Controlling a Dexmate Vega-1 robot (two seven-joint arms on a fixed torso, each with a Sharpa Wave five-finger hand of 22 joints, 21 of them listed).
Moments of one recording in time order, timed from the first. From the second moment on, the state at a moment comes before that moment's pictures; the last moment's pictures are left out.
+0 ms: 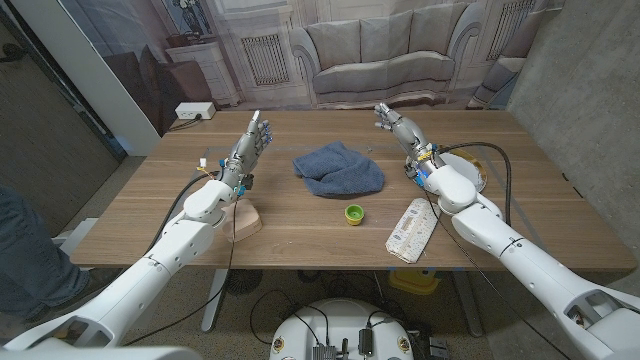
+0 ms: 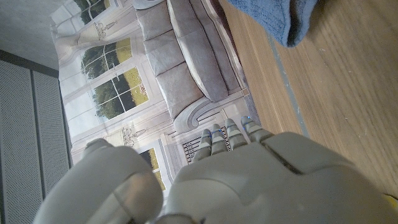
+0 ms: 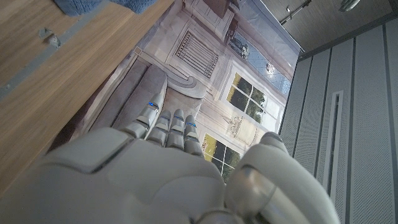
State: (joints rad) left arm 0.94 0.60 0.33 -1.51 -0.65 -0.25 0.01; left_hand 0.46 0.00 -0.12 0.12 0.33 0.02 0.02 0.20 0.18 0.03 -0.04 0.20 0.19 -0.05 -0.02 0.19 0.18 -0.07 -0.03 0.20 0.17; right arm -0.81 -0.56 -0.48 -1.49 0.27 0.37 -0.05; right_hand 0.30 -0.02 0.11 0.06 0.22 0.20 0.06 0.19 0.19 0.23 0.08 0.22 0.18 0.14 0.02 0.20 0.18 0.12 -0.04 0.56 0.17
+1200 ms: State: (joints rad) left arm 0.95 0.61 0.33 -1.53 -0.64 -0.24 0.02; left_hand 0.47 0.01 -0.12 0.11 0.33 0.04 0.02 0.20 0.18 0.04 -0.04 0.20 0.19 -0.04 -0.03 0.19 0.18 -0.06 -0.03 0.20 0.17; right arm -0.80 -0.60 -0.53 -1.58 -0.04 0.31 -0.19; right_hand 0.31 -0.01 0.11 0.05 0.22 0.20 0.06 0.19 0.19 0.23 0.08 0.21 0.18 0.14 0.02 0.20 0.18 0.12 -0.04 0.54 0.17
